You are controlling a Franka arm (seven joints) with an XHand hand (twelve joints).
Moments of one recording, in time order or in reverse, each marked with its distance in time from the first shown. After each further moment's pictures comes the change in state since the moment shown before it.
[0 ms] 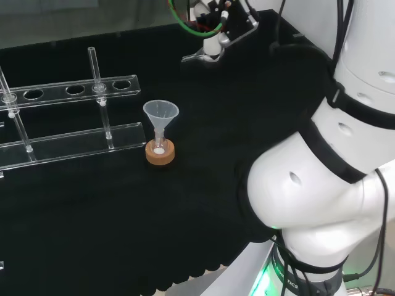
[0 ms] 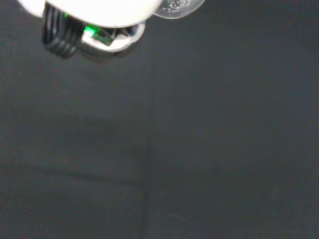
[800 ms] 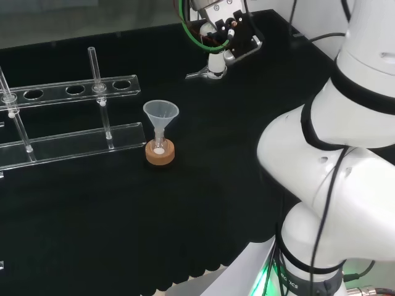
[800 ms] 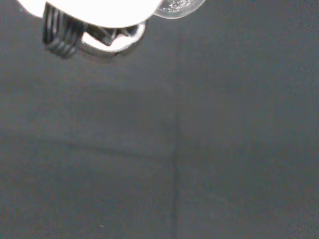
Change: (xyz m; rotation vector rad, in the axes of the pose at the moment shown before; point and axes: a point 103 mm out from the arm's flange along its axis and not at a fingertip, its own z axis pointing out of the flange) arm 0.016 0.022 0.042 0.053 0.065 -0.069
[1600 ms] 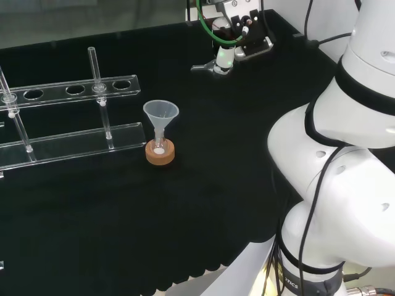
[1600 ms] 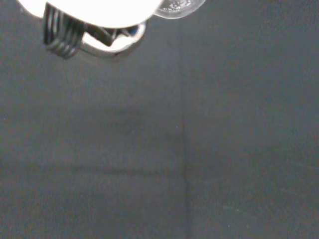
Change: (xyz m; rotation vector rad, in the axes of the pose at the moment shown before) arm -0.029 0.012 0.011 -0.025 0.146 0.008
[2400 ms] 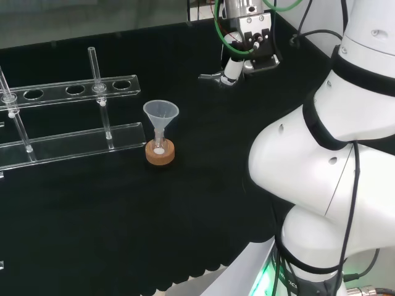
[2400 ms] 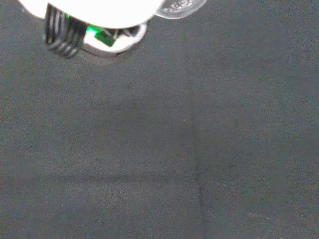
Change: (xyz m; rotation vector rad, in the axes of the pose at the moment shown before) arm -0.021 0.049 0.046 0.027 0.127 -0.027
